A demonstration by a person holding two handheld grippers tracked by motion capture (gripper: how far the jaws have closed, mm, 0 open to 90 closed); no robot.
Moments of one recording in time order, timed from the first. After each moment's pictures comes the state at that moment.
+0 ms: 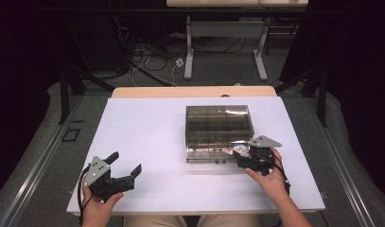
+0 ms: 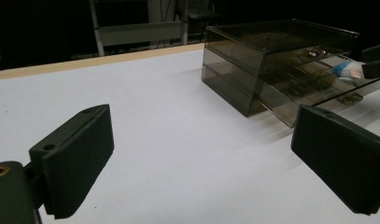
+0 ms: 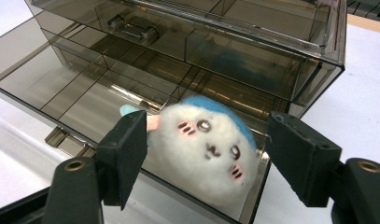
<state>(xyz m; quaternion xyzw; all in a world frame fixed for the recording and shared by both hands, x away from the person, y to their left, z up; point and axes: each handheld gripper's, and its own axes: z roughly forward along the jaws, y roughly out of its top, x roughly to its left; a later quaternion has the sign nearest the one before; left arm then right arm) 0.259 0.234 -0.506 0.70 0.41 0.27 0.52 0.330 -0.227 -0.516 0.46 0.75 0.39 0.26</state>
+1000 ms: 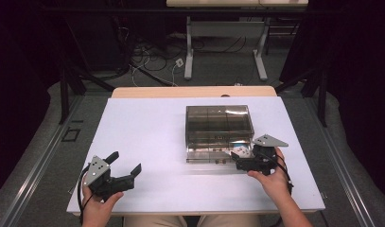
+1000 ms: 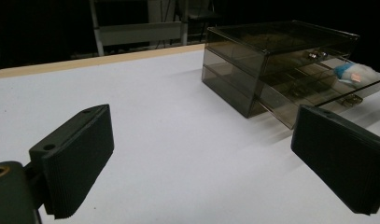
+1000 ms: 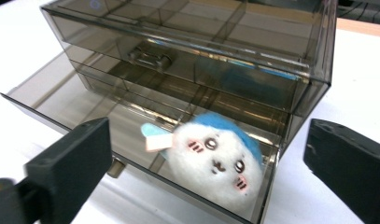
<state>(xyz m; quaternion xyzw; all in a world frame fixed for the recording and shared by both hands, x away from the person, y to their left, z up) 0.260 0.235 -0.506 0.70 0.41 0.27 0.52 0.322 -0.228 -0.500 0.47 0.73 0.43 0.25</state>
